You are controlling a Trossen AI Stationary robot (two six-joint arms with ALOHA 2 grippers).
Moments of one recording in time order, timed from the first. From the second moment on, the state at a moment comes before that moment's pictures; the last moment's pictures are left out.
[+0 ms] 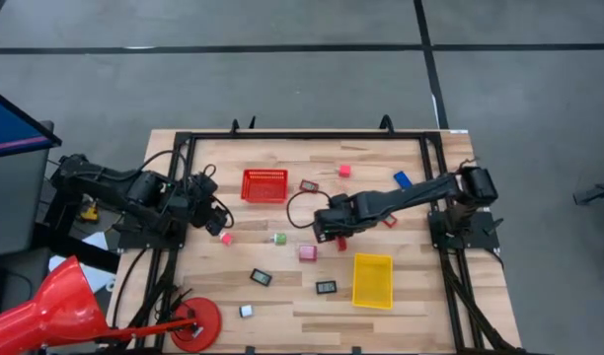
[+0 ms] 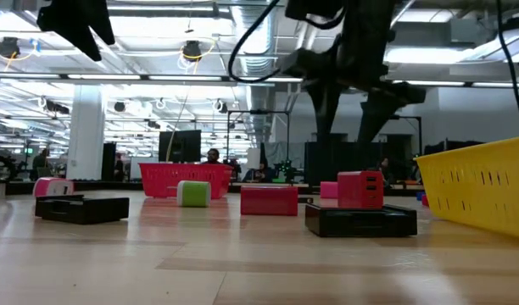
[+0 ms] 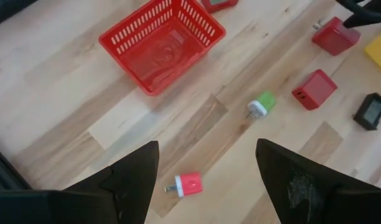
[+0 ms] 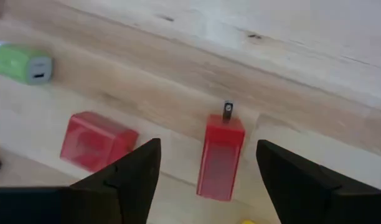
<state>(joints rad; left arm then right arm) -0.31 1.01 1.09 -1.25 -0.47 -1.05 0.14 1.80 1.33 -0.91 0.15 1.38</state>
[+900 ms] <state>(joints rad) -0.31 1.00 1.09 -1.16 -0.47 -0.95 0.18 1.94 1.33 -0.91 0.10 1.46</state>
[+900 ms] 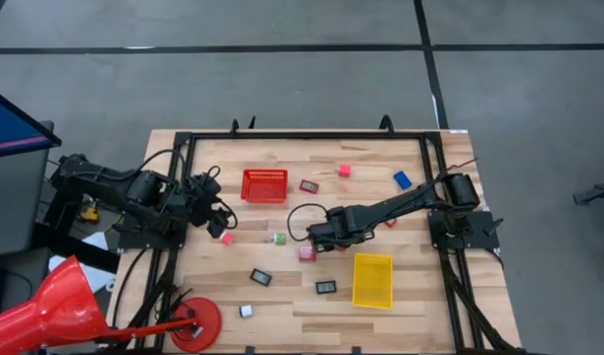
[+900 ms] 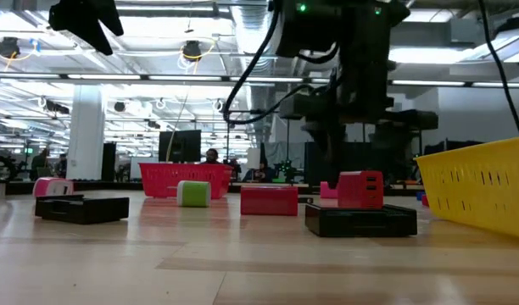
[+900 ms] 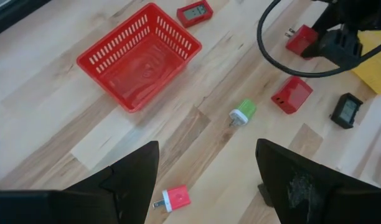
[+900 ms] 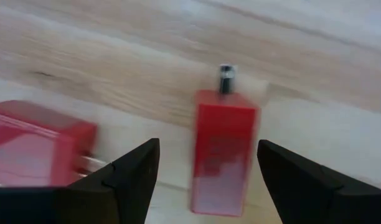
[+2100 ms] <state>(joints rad) -0.31 0.99 1.09 -1.11 -0.54 -0.89 0.51 1.32 1.33 -1.21 0.00 1.04</state>
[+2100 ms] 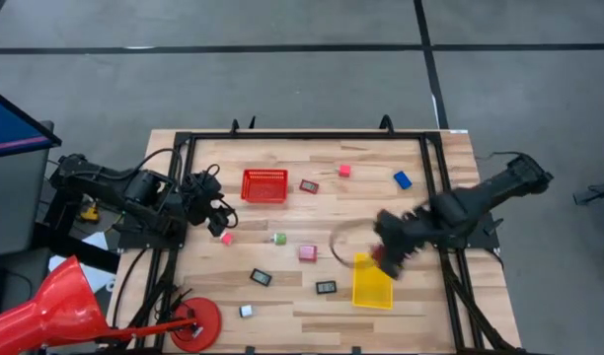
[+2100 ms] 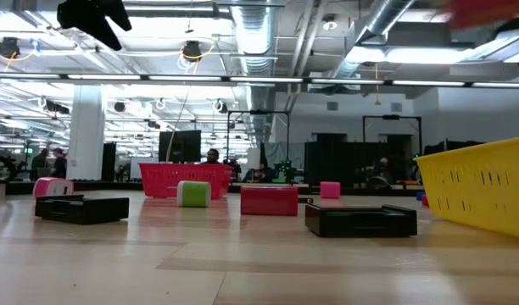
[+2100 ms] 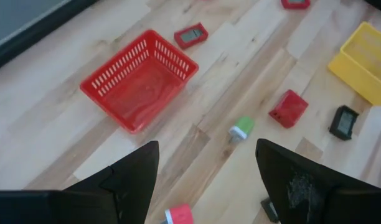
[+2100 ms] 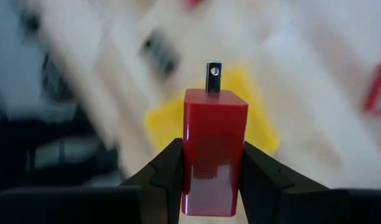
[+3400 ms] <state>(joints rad) -0.31 1.15 1.09 -0.89 -0.55 -0.98 0.57 1.55 1.03 -0.95 0.10 0.63</state>
